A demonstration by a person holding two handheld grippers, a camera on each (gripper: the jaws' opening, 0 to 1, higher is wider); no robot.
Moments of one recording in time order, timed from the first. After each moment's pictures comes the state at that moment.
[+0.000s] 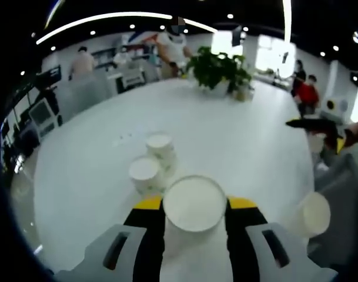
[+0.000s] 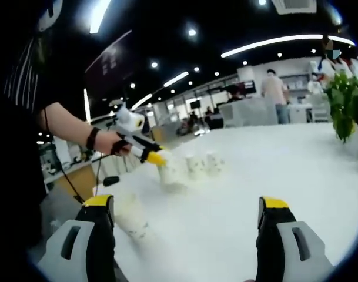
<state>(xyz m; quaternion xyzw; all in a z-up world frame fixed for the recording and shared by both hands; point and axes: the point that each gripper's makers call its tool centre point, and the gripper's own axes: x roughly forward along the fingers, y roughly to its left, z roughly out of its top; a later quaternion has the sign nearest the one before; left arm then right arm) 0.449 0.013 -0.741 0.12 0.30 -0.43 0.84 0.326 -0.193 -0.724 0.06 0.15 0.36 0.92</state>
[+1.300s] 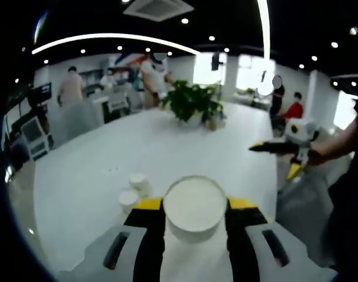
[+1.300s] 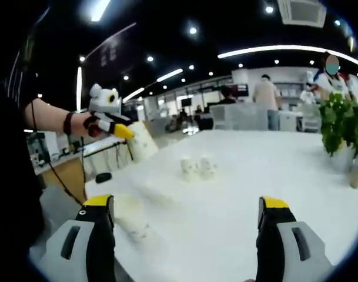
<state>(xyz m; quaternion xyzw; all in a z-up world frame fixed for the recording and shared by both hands) 0.386 0.002 -0.640 0.08 0.22 -0.49 0.84 0.310 -0.190 -0.697 0.03 0.14 0.33 0.93</state>
